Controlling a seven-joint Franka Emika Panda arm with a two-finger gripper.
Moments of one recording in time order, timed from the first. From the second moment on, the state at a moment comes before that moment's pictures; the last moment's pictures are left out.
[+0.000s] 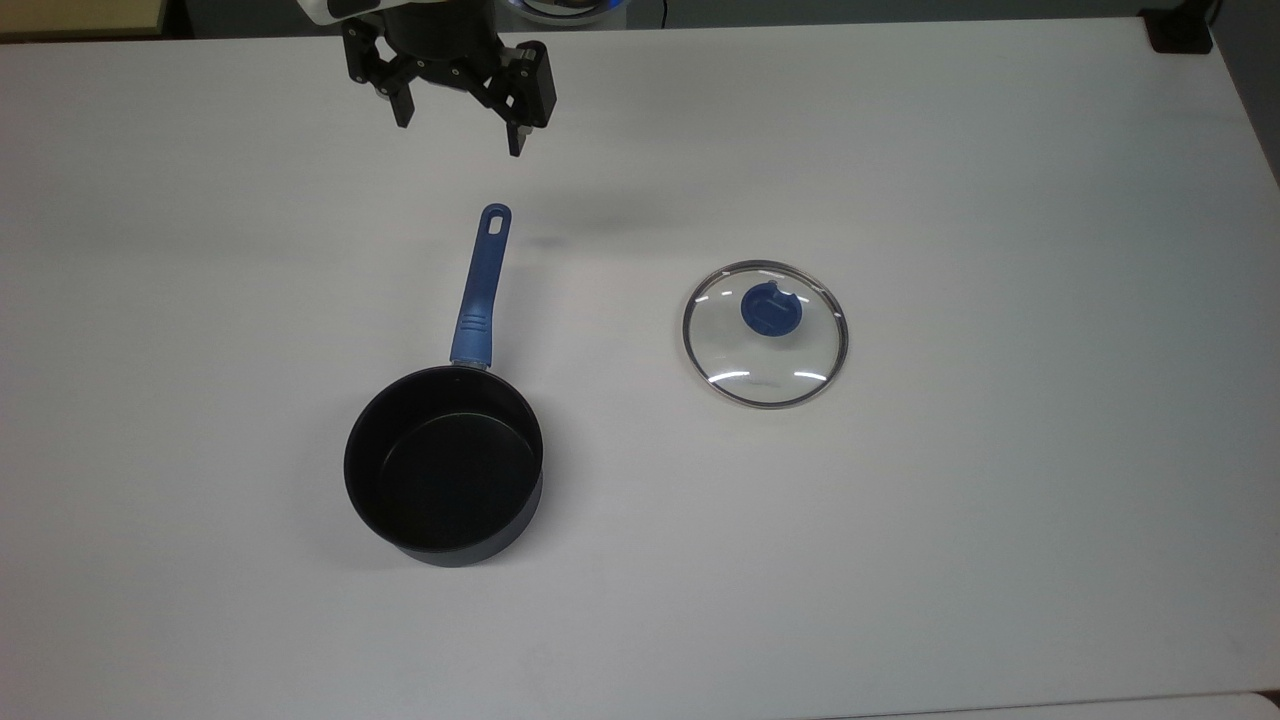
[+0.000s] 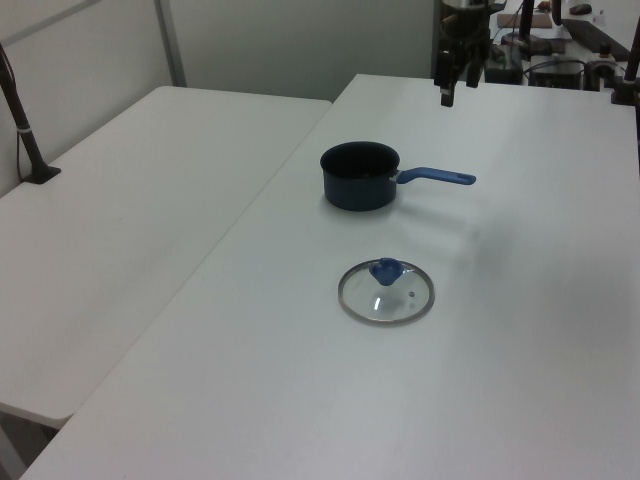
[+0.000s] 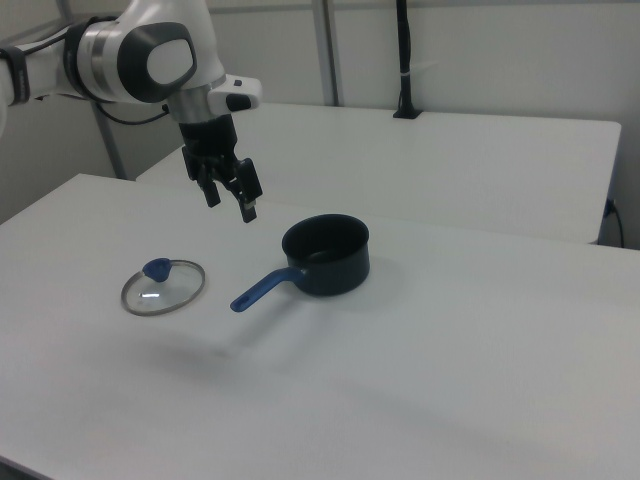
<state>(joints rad) -0.03 0.08 0.00 -1.66 -0.05 1.77 0.22</state>
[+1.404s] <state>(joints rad) 0.21 0.19 0.00 -1.65 0.10 1.93 0.46</state>
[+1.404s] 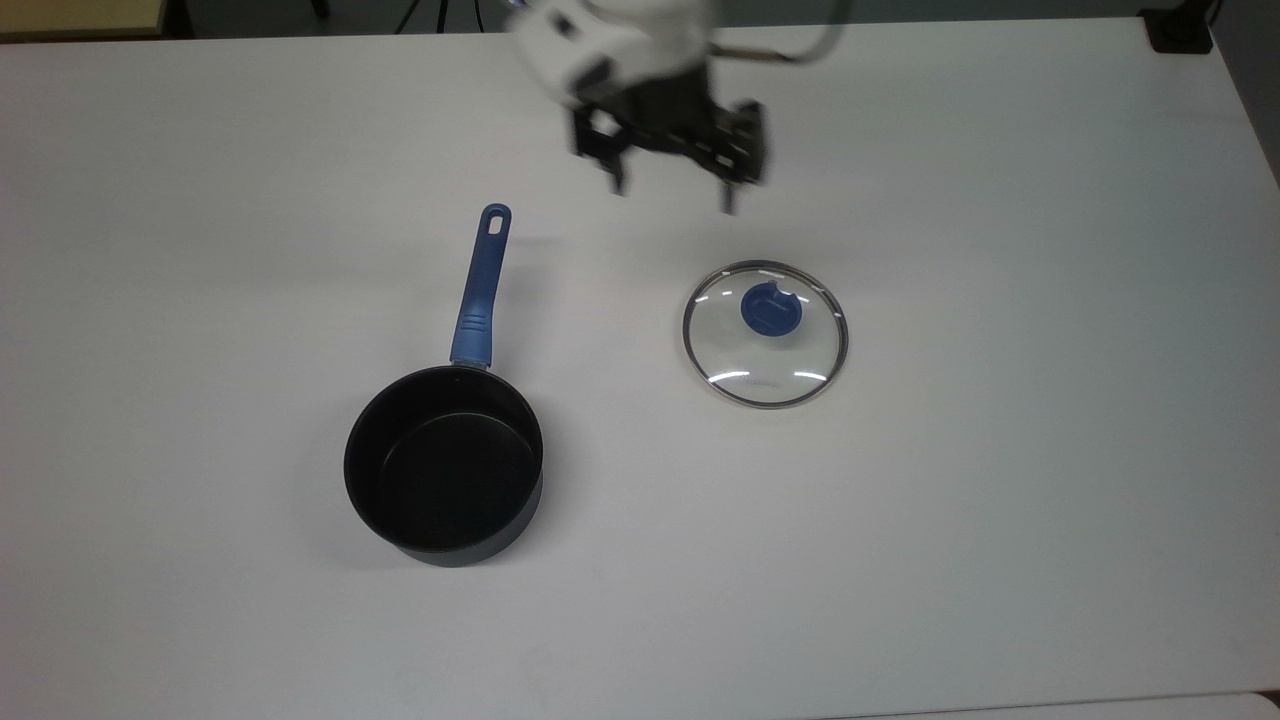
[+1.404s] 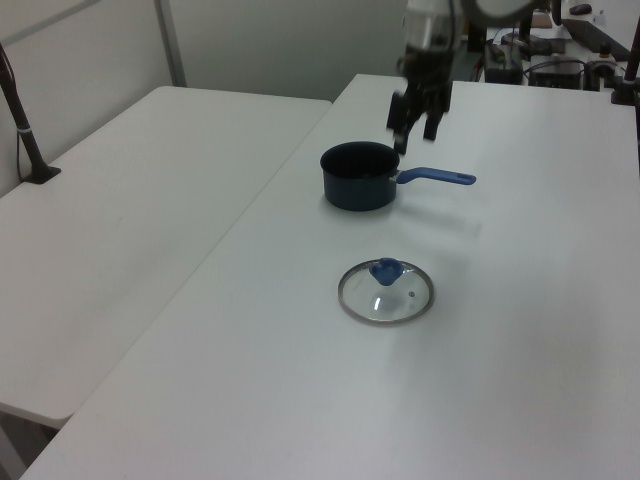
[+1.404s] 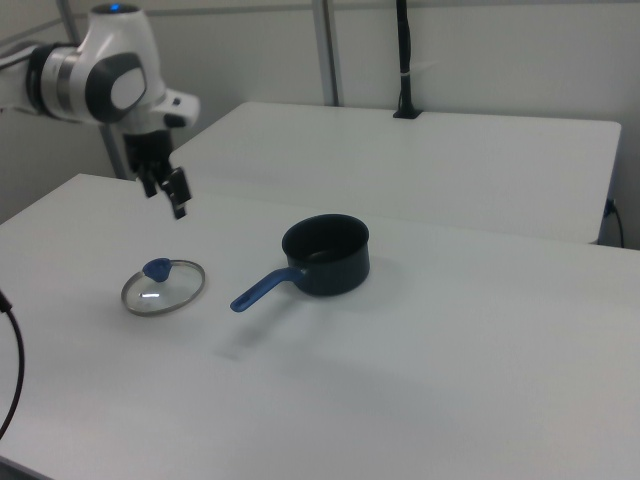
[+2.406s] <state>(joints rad) 0.39 0.45 -0.01 -1.65 0.00 2.08 0.71</state>
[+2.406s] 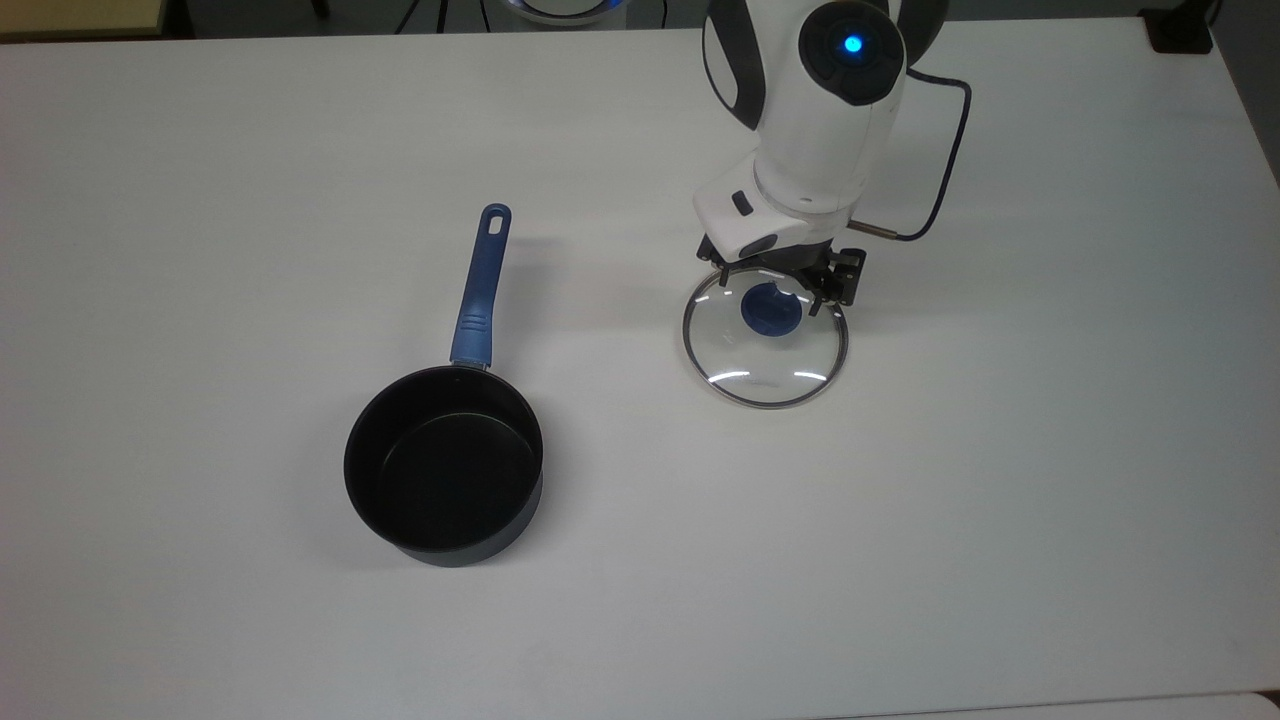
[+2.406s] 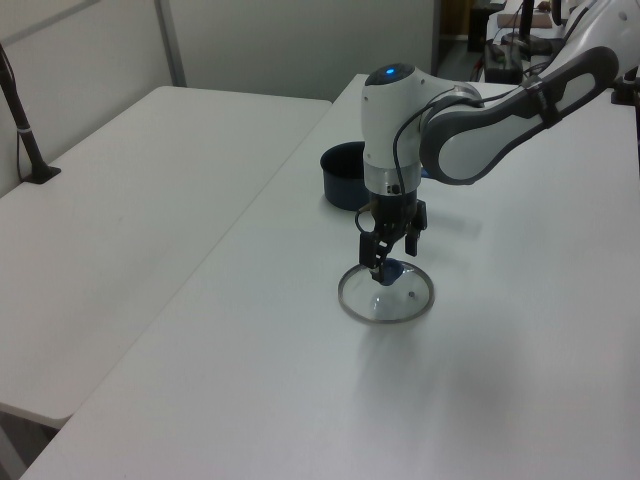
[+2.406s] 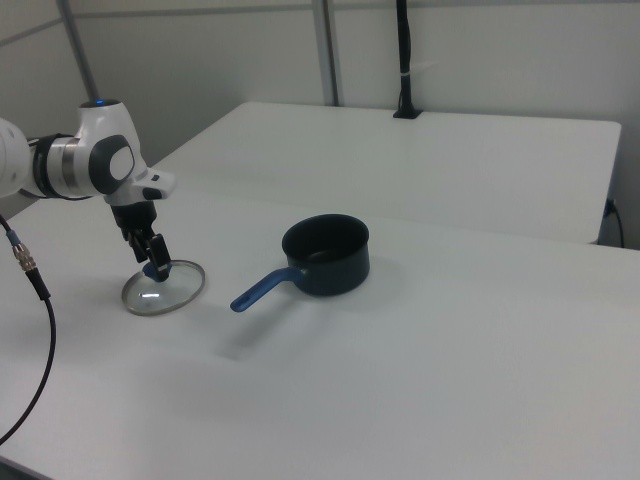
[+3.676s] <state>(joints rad) 0.38 0.49 -0.05 -1.55 -0.01 2.06 0.76</state>
